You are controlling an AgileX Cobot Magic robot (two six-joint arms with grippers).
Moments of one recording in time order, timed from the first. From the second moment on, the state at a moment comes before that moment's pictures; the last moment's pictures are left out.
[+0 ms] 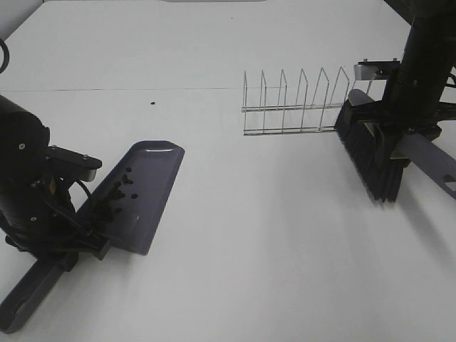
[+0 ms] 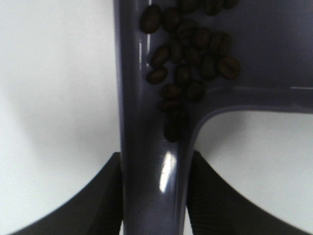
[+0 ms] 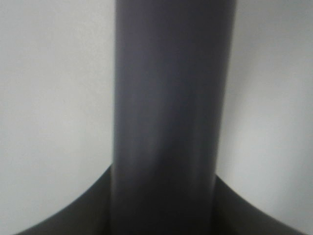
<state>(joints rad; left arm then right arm) -0.46 1.90 -0.86 0.13 0.65 -0.26 0.05 2.10 -1.53 0.04 1.22 0.02</state>
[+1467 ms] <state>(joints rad) -0.46 1.90 -0.86 0.13 0.67 -0.26 0.02 2.36 -1.99 0.06 1.23 0.07</state>
